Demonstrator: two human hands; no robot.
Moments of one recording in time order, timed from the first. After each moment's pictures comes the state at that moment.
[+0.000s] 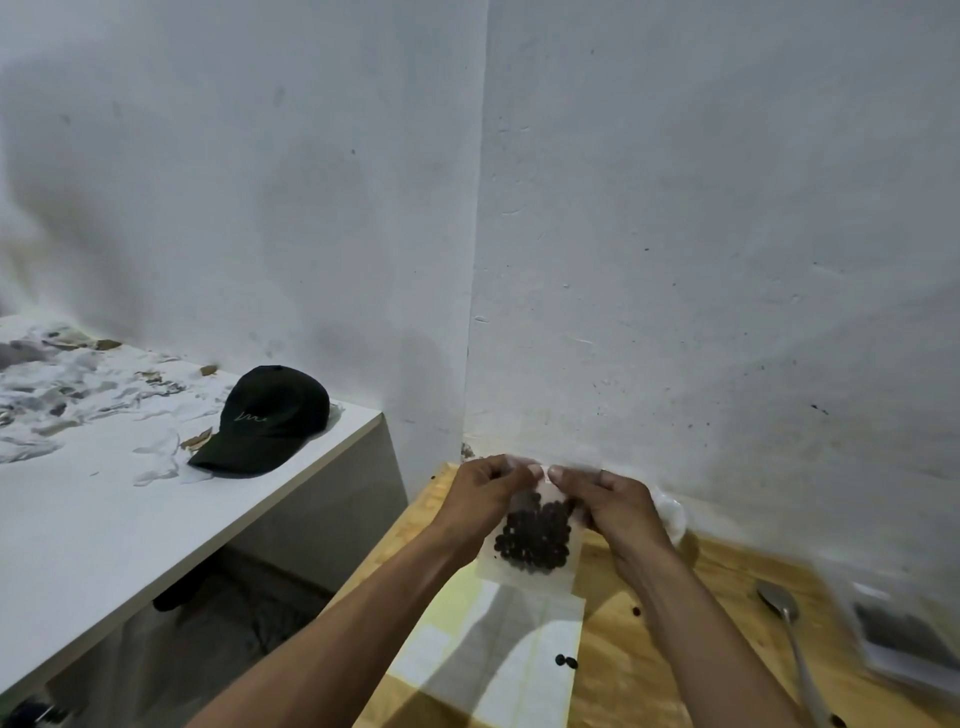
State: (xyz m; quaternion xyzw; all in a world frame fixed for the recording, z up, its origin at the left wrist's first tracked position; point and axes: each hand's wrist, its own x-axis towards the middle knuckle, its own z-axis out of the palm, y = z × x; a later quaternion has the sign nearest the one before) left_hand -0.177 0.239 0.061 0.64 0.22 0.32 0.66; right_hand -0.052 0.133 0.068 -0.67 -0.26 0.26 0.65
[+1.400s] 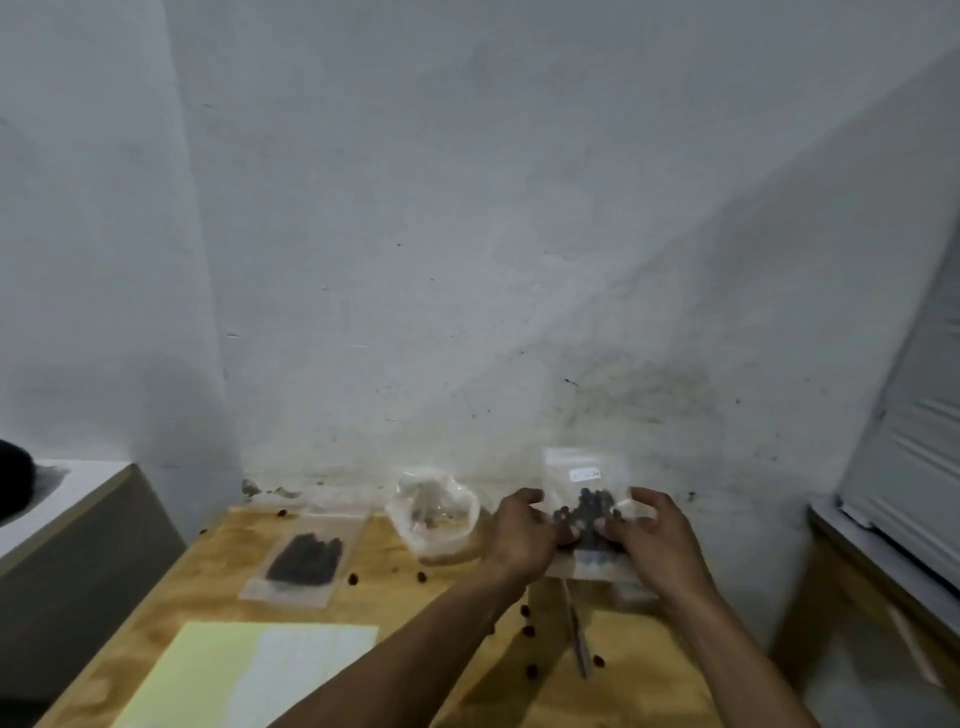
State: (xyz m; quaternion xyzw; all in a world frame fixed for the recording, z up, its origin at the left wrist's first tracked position) left_hand 0.023 0.075 0.041 0.74 0.20 0.15 0.63; right_hand 0.092 -0.069 0.046 -0.83 -0.10 0.04 0.55
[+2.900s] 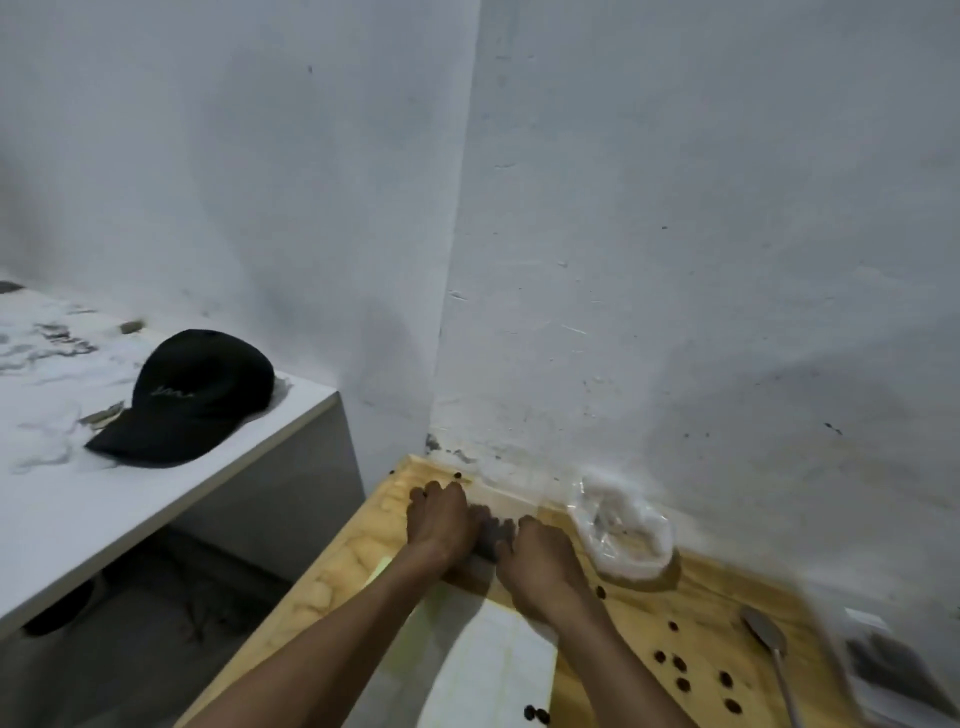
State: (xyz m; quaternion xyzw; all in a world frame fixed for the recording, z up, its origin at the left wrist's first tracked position) left_hand -0.109 0.309 -0.012 0.84 0.47 0.09 0.25; right_hand -0.048 0.187 0.009 -0.89 -0.40 0.11 0.19
